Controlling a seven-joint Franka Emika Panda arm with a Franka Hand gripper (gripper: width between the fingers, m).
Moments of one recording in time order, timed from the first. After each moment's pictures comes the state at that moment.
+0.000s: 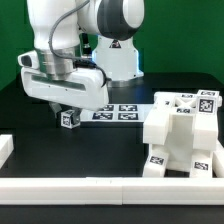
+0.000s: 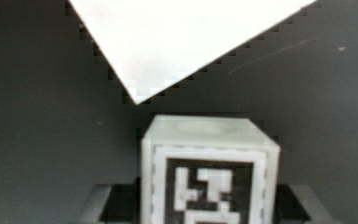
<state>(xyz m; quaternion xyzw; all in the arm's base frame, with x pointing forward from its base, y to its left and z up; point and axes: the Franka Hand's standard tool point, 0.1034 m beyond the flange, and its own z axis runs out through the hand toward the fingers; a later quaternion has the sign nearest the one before) 0.397 -0.124 0.009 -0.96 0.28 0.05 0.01</state>
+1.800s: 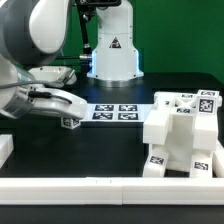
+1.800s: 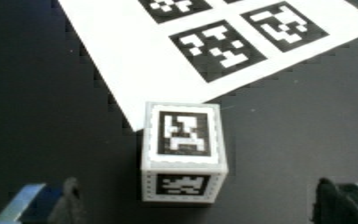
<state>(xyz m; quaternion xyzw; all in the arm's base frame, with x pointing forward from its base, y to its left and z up) 0.425 -0.138 0.025 -0.85 0.23 0.43 0.18</state>
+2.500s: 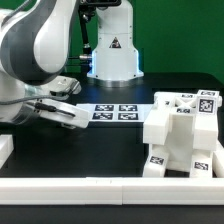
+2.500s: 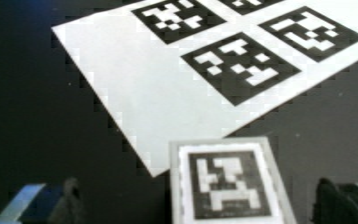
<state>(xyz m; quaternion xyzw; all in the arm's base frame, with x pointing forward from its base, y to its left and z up) 0.394 -0.130 0.008 -0.82 0.27 0.47 0.17</state>
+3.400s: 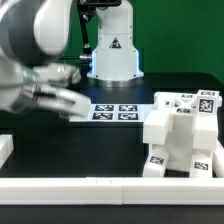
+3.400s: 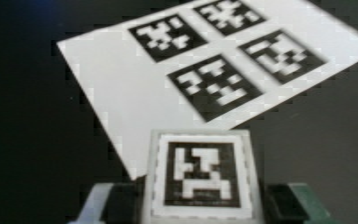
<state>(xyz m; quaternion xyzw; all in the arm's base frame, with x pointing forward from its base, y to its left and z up) 0.428 -0.122 0.061 -0.85 0.25 0.42 0.17</state>
